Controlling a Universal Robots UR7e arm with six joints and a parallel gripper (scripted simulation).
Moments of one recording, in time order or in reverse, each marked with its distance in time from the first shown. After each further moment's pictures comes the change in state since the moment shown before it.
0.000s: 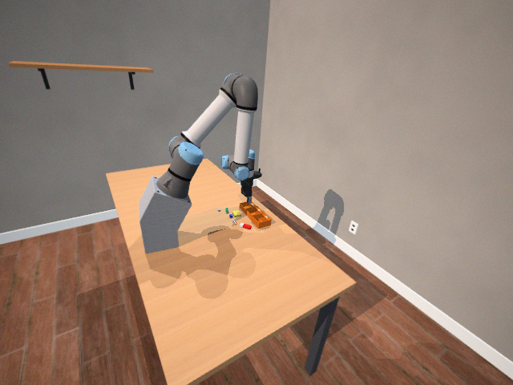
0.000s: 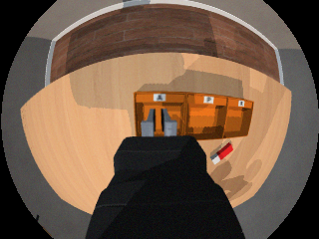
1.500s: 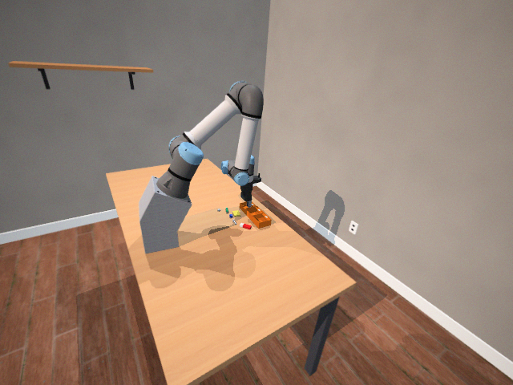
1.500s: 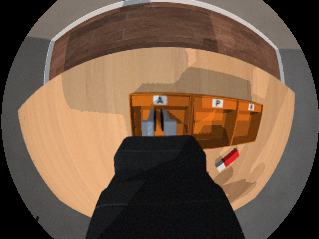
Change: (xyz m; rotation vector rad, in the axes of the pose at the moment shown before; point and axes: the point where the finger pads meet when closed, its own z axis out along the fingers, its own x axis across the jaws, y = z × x) arm 0.000 0.000 0.032 0.000 0.000 0.000
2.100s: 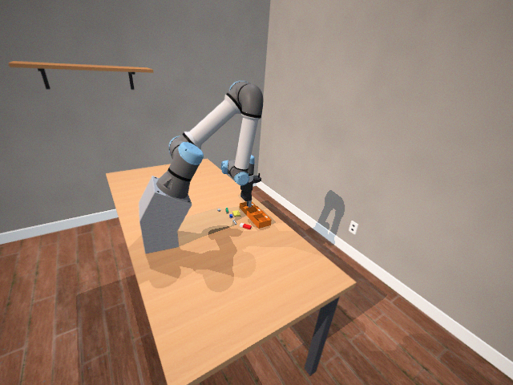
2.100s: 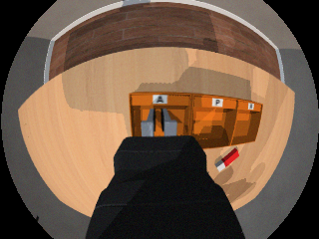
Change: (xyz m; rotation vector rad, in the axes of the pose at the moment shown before) arm 0.000 0.000 -0.002 0.000 0.000 0.000
